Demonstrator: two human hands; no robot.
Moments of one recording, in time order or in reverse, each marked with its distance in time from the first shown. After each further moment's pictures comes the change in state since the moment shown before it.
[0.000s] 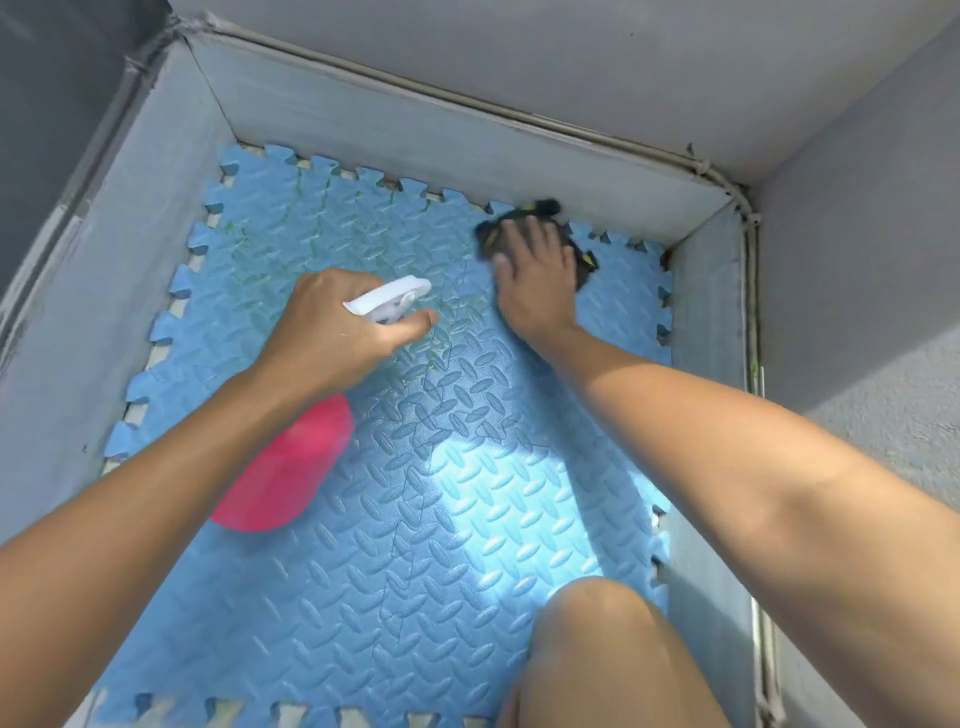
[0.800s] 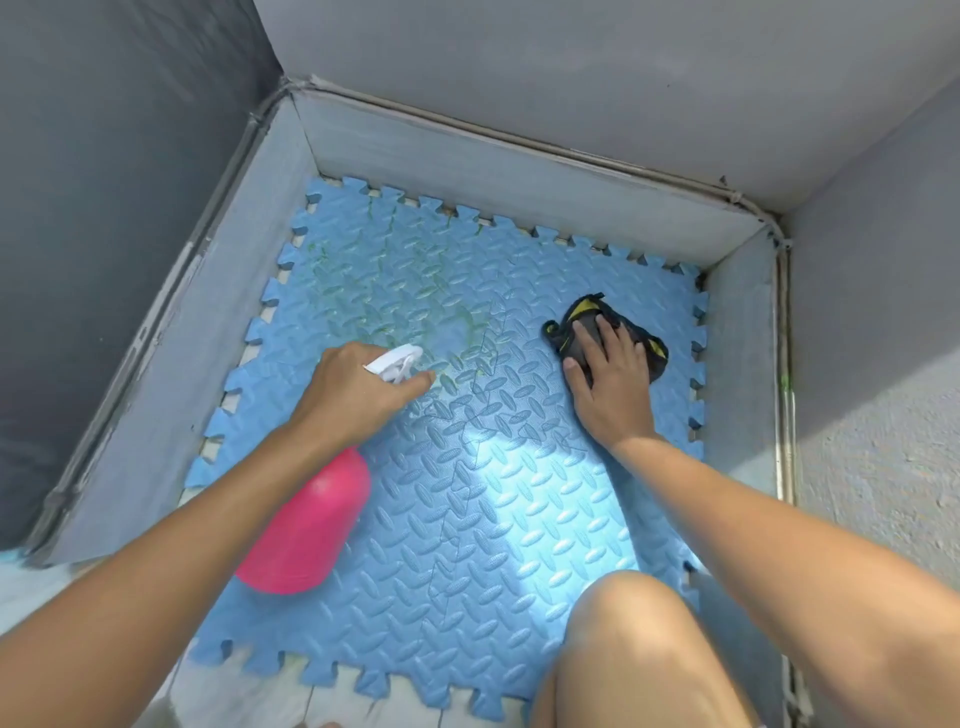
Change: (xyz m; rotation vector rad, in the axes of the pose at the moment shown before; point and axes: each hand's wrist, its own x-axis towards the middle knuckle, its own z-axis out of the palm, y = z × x) left_hand -0.044 -0.048 -0.014 0.118 -0.044 -0.168; right_hand -0.110 0.051 -0.003 0.016 -0.027 -0.025
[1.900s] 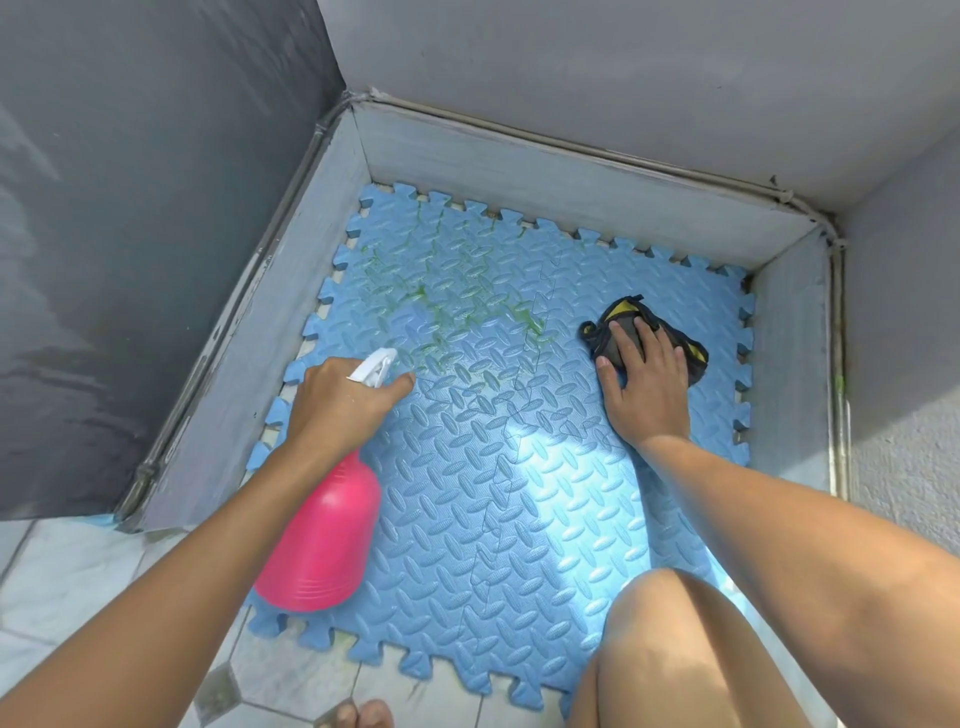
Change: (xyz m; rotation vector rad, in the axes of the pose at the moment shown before) left_hand -0.027 -0.036 -0.029 -0.040 0.159 -0.242; right_hand -0.004 -0.012 0.009 -0.051 0.095 0.025
